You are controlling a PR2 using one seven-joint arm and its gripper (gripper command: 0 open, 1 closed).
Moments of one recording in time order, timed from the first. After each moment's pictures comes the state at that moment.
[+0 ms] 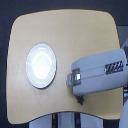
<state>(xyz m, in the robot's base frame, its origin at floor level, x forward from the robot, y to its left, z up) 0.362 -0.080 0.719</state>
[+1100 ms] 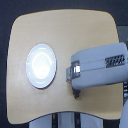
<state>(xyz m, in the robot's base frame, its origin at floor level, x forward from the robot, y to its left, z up) 0.380 -0.074 0.755</state>
